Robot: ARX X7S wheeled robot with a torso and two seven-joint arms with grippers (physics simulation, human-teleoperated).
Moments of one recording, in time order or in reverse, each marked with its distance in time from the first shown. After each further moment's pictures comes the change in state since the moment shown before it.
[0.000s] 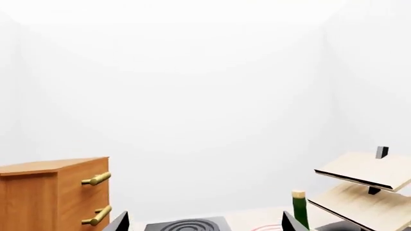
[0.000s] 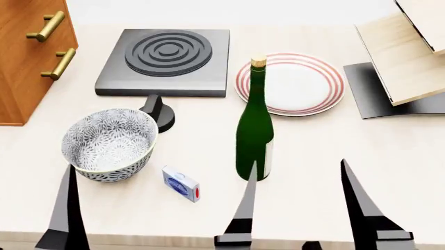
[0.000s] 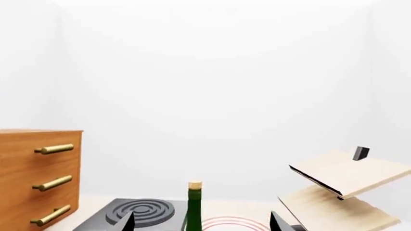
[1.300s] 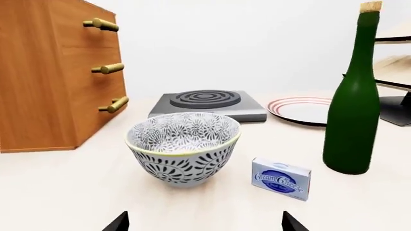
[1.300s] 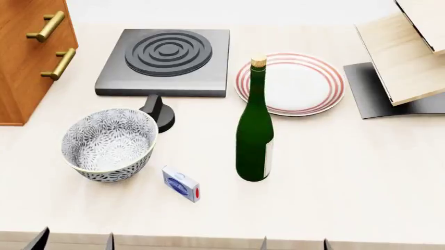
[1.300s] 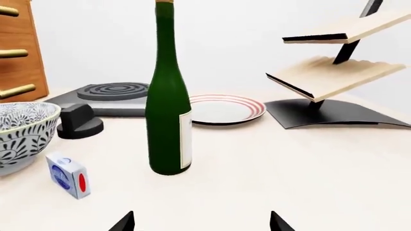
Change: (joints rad) left arm 0.043 0.109 -0.078 -0.863 0.043 0.478 0.106; right arm -0.047 -0.096 0.062 0.801 -0.051 -0.463 -0.109
